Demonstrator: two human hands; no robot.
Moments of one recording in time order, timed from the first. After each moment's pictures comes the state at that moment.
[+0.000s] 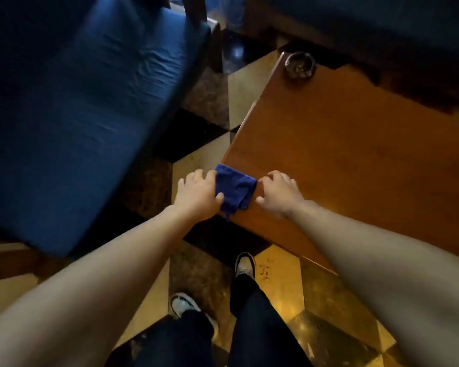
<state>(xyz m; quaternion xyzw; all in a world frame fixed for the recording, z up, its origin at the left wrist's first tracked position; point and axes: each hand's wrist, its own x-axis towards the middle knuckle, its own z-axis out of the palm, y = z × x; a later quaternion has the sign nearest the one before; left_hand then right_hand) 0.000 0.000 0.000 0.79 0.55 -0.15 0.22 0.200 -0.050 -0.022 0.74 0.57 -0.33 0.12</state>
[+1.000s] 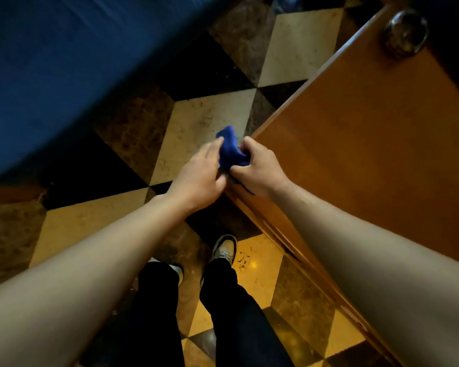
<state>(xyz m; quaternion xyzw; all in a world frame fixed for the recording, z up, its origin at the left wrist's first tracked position) -0.087 -0.003 -0.166 0.68 0.58 0.10 0.44 0.072 0.010 -0.125 0.67 0.58 -0.46 -0.09</state>
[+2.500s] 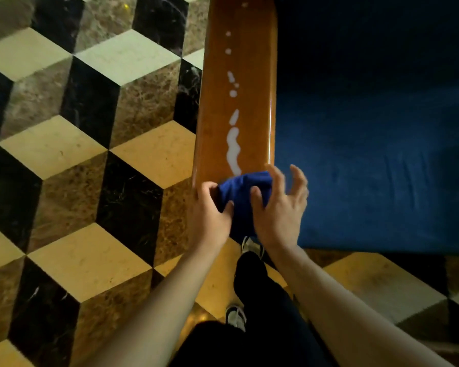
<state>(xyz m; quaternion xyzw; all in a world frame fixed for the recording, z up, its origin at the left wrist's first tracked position) -0.654 -0.029 -0.056 0.10 0.91 0.34 0.23 -0.566 0.071 -0.080 0.47 0.81 -0.32 -0.11</state>
